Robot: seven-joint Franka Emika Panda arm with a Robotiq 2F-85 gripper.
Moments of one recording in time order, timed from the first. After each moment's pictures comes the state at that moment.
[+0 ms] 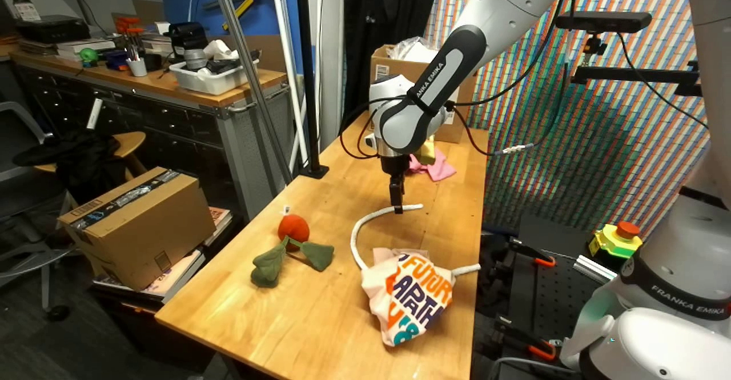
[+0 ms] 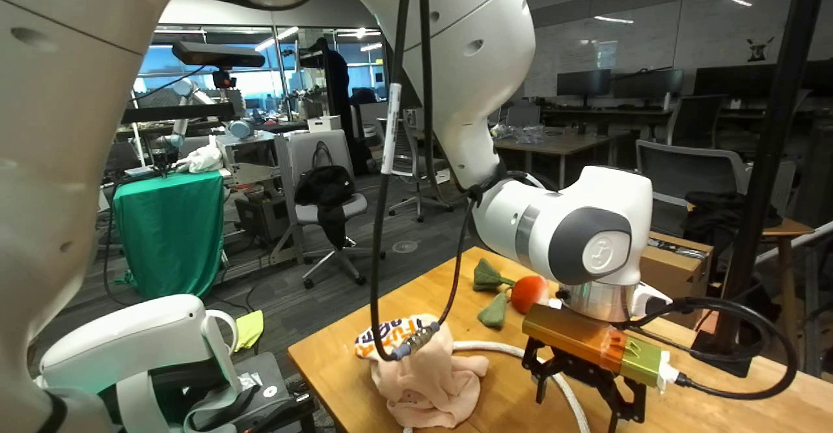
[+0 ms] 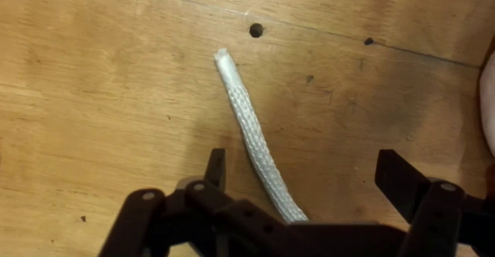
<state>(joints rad) -0.18 0.54 0.01 -2.09 -0.13 2.46 -0.45</state>
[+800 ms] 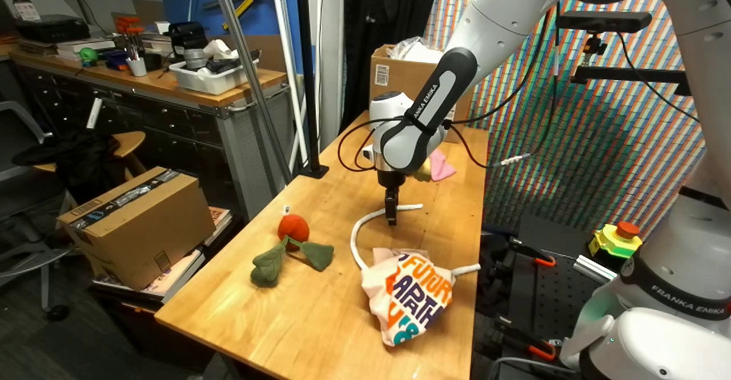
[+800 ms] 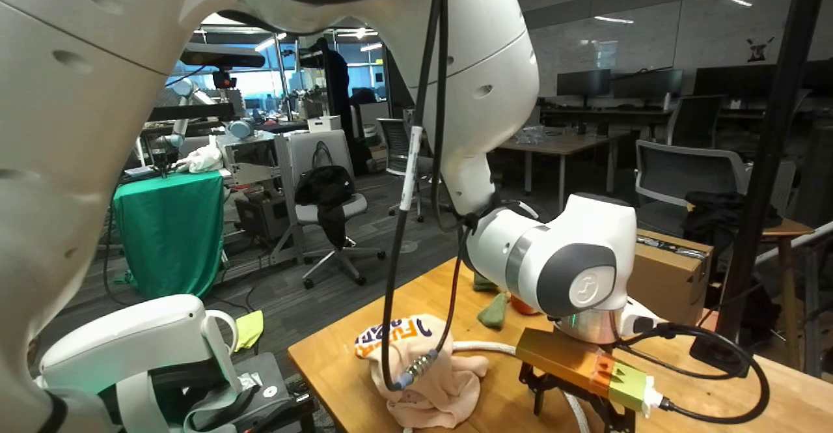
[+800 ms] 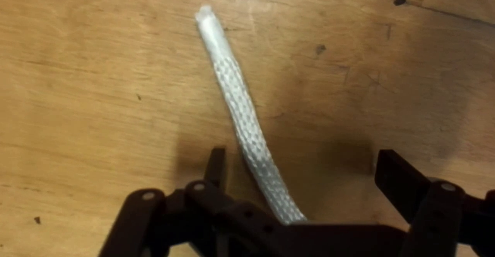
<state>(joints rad) -0.17 0.62 0.02 -2.09 -0.13 2.60 -0.44</state>
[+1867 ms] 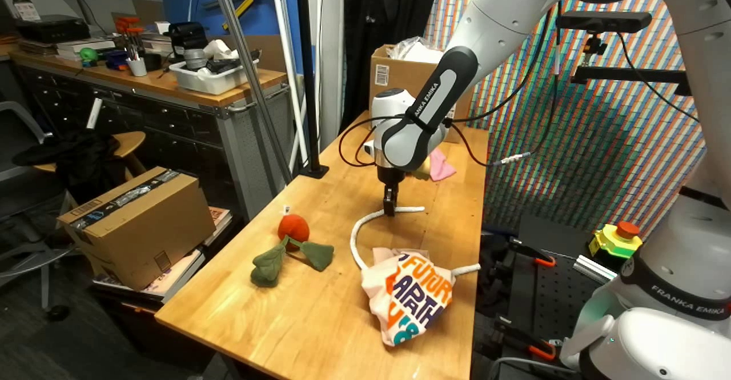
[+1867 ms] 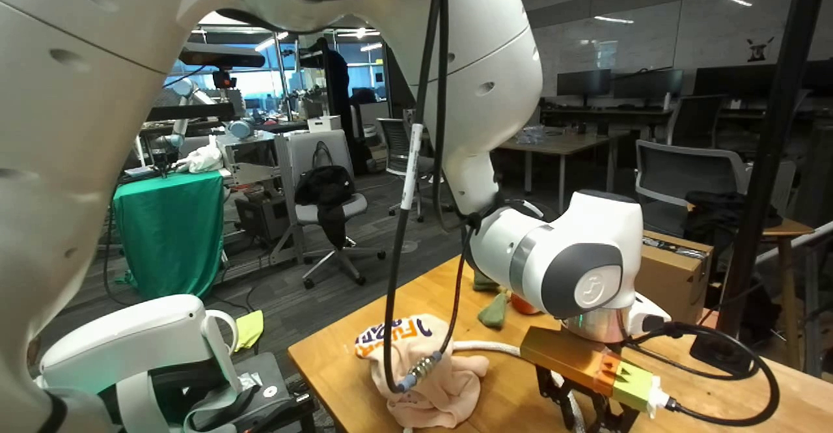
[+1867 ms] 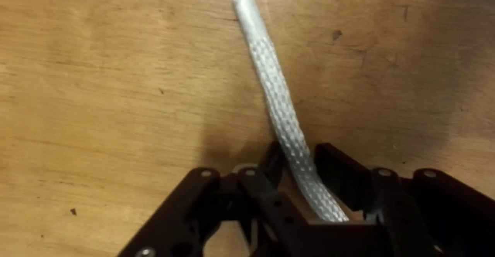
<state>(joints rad) -0.18 0.62 0.01 -2.09 -0.13 2.64 -0.40</state>
